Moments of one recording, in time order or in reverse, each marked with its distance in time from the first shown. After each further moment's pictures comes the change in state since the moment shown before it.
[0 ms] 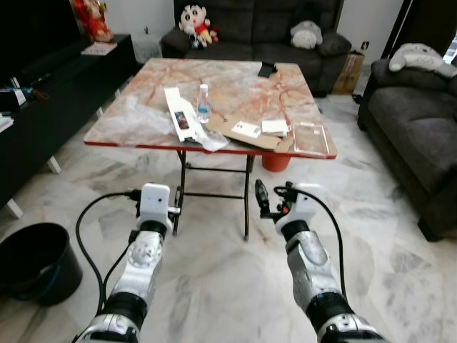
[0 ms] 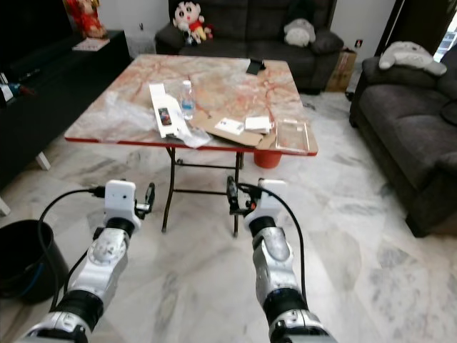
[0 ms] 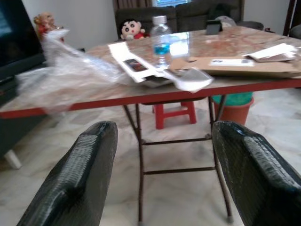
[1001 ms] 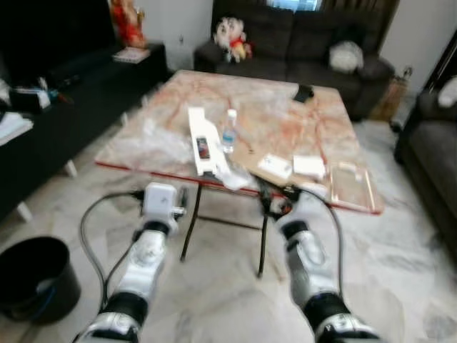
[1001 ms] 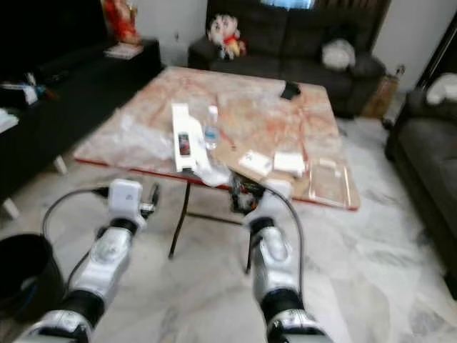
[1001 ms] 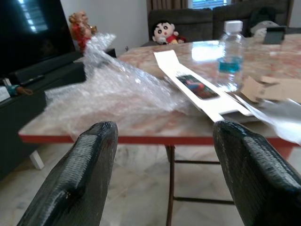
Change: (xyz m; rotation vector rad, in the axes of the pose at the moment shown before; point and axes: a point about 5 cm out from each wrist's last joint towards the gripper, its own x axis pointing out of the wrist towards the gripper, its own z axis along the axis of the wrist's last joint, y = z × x) left arm 0.002 0.006 0.002 0.012 -0.007 0.013; right arm 0.002 0.007 0.000 0.049 -0.017 -0.007
